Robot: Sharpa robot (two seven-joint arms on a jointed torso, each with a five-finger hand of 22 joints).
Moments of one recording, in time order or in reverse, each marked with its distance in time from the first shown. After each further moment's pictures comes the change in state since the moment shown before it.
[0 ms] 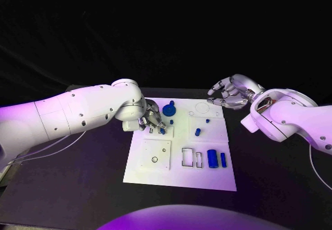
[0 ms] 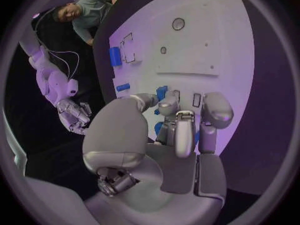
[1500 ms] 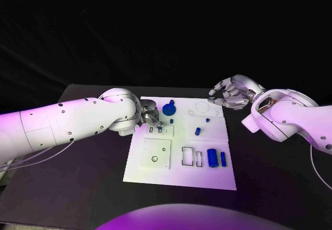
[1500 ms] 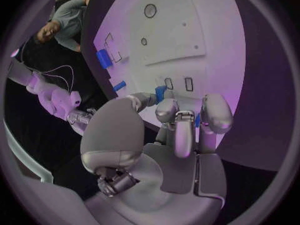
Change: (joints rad) left arm -0.040 -0.095 -0.009 0.133 -0.286 -0.183 0.126; left_hand -0.072 -0.023 0.033 -0.033 0.073 0.032 -0.009 0.026 0.033 0.059 -0.014 0.051 0.064 0.000 -0.007 0.000 0.000 0.000 0.011 -0.011 0.030 0.047; right arm -0.006 -0.006 -0.001 -0.005 0.001 0.002 -0.004; right_hand -0.014 0.006 -0.003 0.017 0.000 -0.004 -0.004 0.004 0.003 0.000 0.000 0.000 -0.001 0.000 0.000 0.000 0.000 0.000 0.000 0.000 -0.007 -0.003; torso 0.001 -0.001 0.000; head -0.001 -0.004
